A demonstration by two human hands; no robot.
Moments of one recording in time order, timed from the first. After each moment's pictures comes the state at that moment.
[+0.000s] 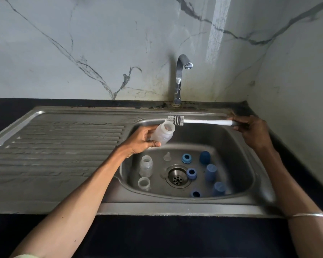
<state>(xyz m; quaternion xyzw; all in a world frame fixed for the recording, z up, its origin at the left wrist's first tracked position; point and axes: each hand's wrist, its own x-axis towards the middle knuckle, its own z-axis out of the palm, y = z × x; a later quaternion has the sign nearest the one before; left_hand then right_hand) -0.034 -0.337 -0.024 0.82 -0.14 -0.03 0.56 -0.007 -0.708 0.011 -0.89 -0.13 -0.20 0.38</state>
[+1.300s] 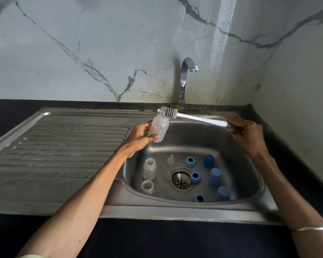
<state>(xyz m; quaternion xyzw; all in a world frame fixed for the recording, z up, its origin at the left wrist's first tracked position) -0.025 -0.328 -0.023 0.77 -0.08 0.04 0.63 -0.018 -0.678 0.016 -0.91 -0.12 -0.21 0.35</state>
